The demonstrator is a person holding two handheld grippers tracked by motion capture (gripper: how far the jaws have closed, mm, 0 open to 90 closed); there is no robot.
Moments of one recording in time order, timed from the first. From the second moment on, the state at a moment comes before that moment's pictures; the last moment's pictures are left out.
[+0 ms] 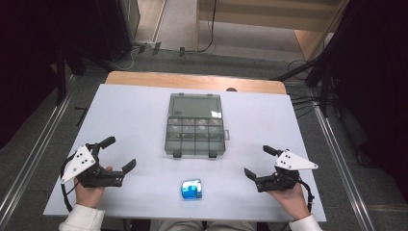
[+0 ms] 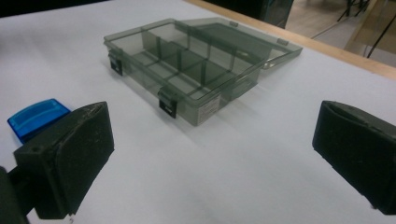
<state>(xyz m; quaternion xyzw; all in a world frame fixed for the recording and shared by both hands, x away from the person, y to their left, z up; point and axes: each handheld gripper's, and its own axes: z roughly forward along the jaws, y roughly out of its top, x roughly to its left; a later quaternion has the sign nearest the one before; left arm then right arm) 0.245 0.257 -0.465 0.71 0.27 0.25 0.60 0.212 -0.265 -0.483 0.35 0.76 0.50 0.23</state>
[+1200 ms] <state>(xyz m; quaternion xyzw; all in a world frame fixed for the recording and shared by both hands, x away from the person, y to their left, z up) 0.247 0.257 -0.467 0.71 0.27 0.23 0.60 0.234 -0.163 -0.463 0.22 0.87 0.41 0.14</state>
